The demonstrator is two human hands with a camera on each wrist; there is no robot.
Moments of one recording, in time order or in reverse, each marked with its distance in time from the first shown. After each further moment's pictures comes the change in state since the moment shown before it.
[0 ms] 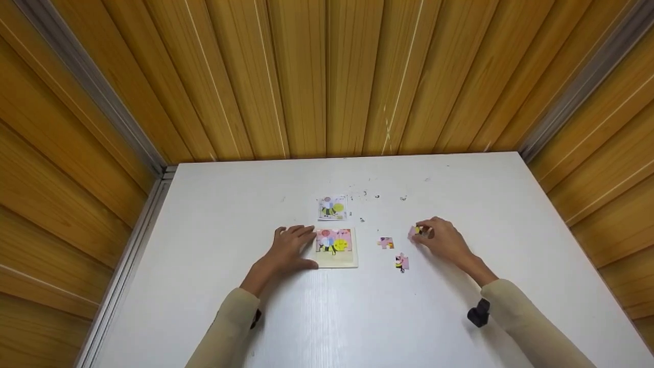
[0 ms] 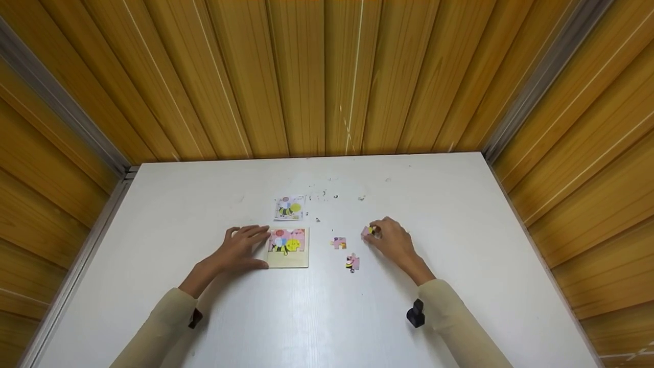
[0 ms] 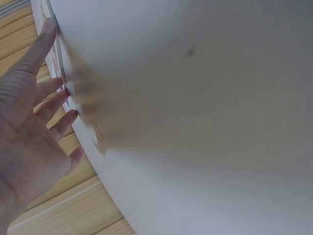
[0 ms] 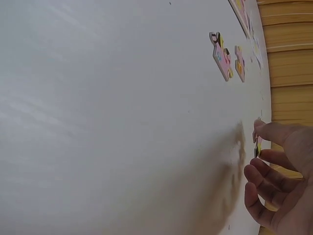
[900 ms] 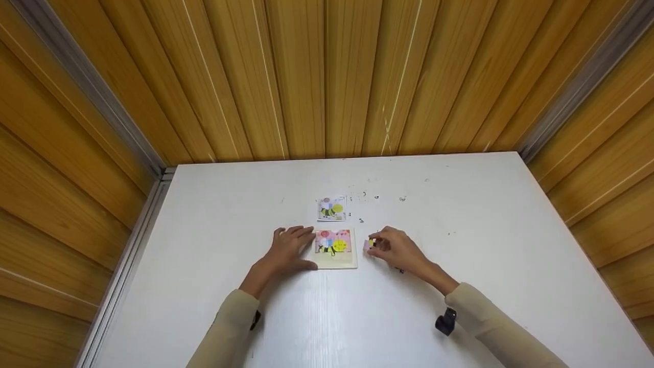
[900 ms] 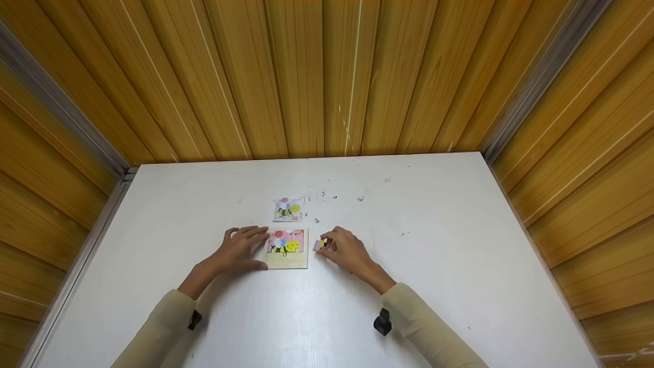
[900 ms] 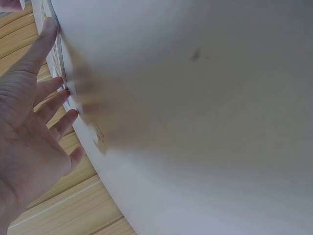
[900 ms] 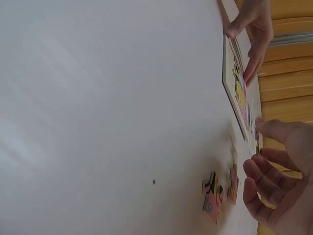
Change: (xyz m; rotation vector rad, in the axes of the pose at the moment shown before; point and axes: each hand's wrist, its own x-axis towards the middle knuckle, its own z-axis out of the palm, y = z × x) left_hand 0.001 0.001 0.001 -0.005 0.011 0.002; right_hand 0.006 -0.078 0.052 0.157 -0.129 -0.149
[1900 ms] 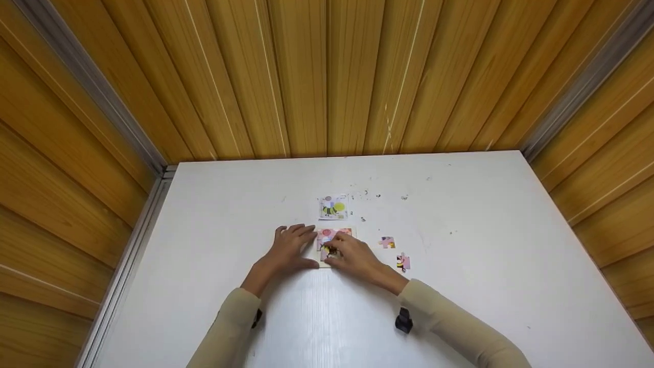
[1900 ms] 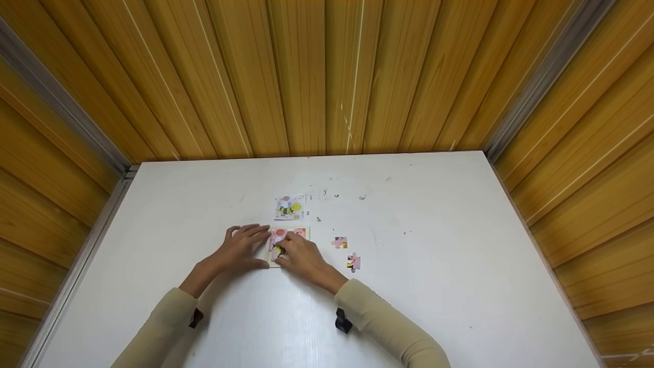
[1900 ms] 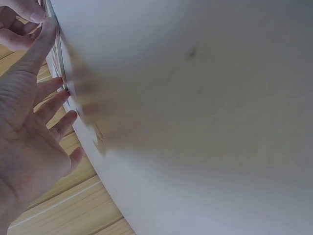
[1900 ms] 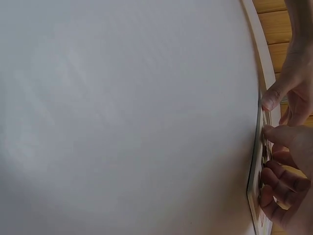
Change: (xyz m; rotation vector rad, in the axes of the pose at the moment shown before) left_hand 0.000 0.000 0.000 0.008 0.027 0.033; right_hand 0.033 -0.054 0.073 -0.192 -0.011 -0.222
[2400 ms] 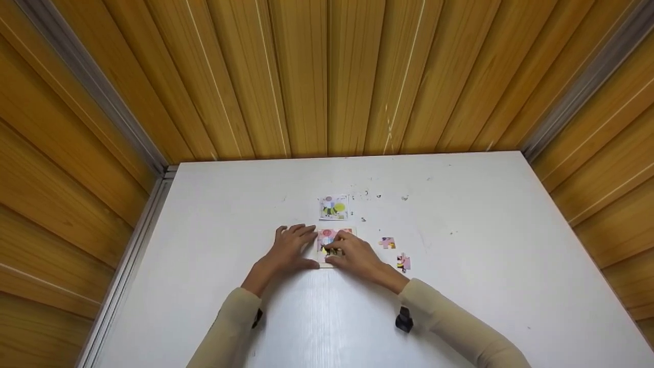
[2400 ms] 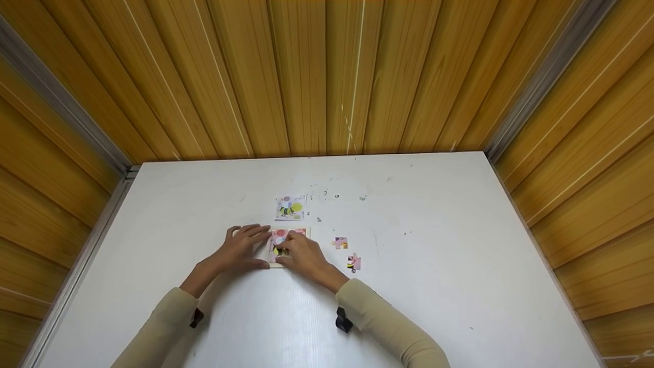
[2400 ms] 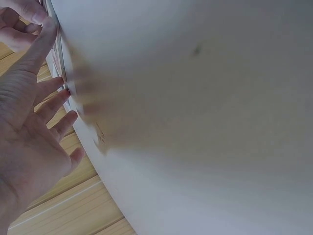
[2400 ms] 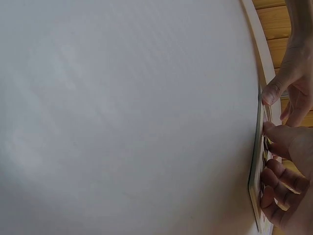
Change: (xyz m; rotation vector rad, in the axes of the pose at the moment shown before) left_hand 0.000 0.000 -0.001 -0.021 -0.005 0.003; right_hand 0.002 0.003 0.000 0.047 -0.028 0.056
